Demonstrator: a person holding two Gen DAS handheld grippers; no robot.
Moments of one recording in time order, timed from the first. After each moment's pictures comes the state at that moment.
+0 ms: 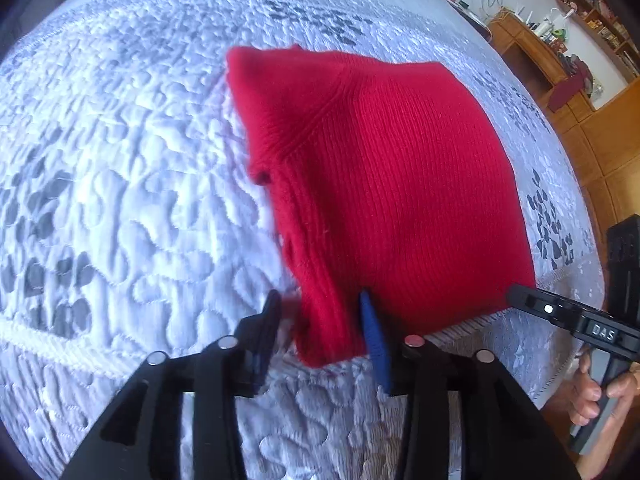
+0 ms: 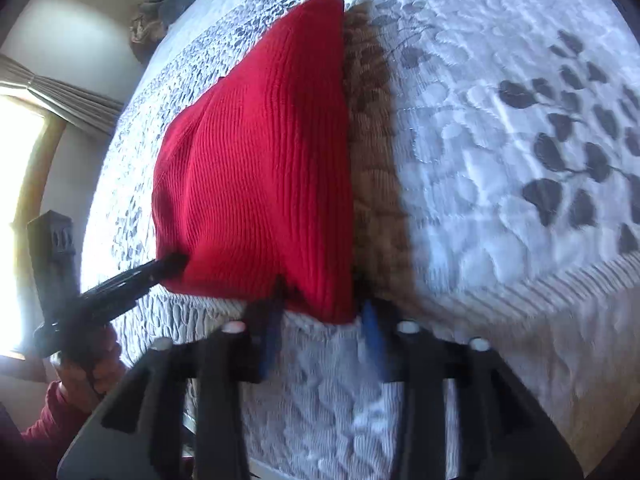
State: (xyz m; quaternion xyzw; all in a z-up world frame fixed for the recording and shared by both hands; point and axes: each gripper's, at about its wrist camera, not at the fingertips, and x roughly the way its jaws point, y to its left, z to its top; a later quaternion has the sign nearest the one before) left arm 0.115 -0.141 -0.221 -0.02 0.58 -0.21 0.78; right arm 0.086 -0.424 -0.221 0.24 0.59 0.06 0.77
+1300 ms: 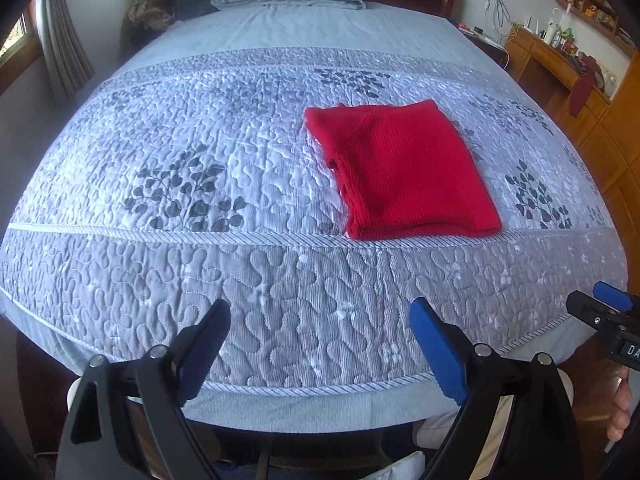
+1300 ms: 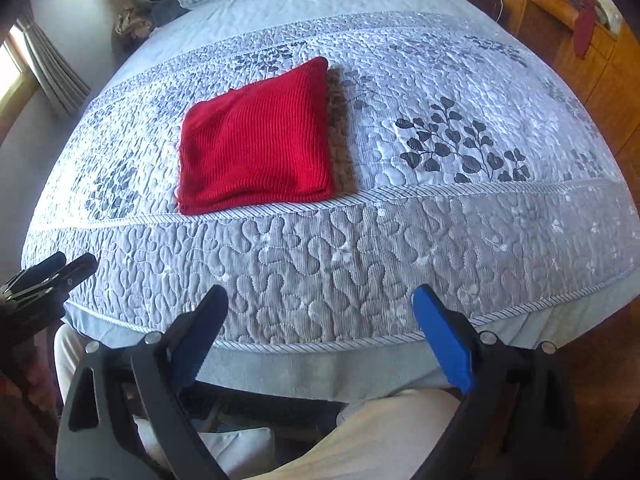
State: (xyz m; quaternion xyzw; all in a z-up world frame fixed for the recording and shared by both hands) left arm -0.023 -0.086 -0.110 0.04 0.51 -0.12 0.85; right arm -0.050 -0.359 -0.107 0.11 0.54 -0.06 0.83
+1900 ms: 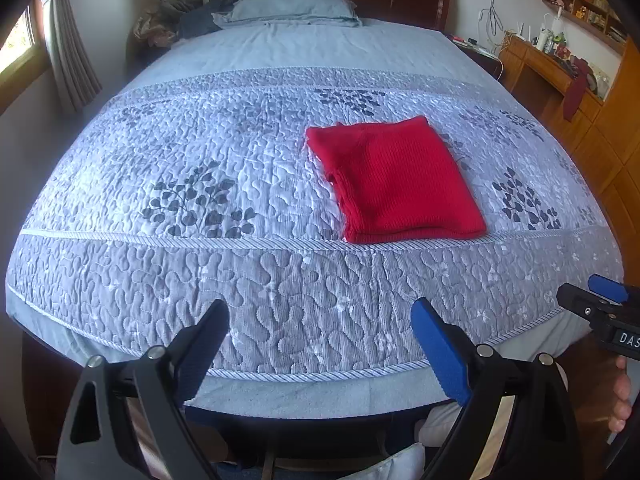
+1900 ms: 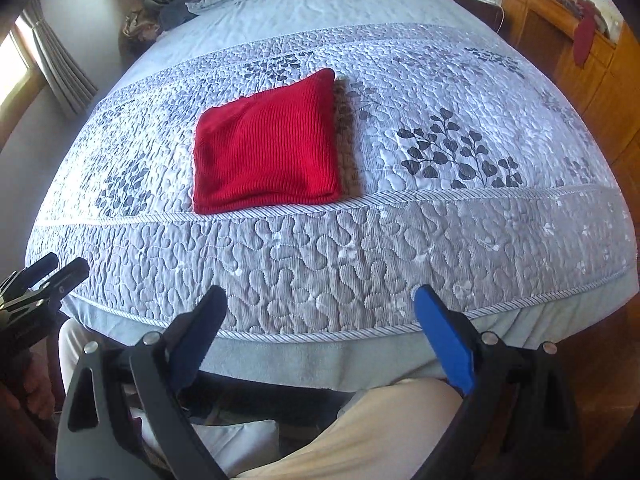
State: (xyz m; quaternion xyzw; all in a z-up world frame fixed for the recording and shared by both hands) left arm -0.049 -0.081 -0.082 0.05 0.48 -0.12 0.87; right arm -0.063 -0.350 -0.088 0.10 0.53 -0.06 0.84
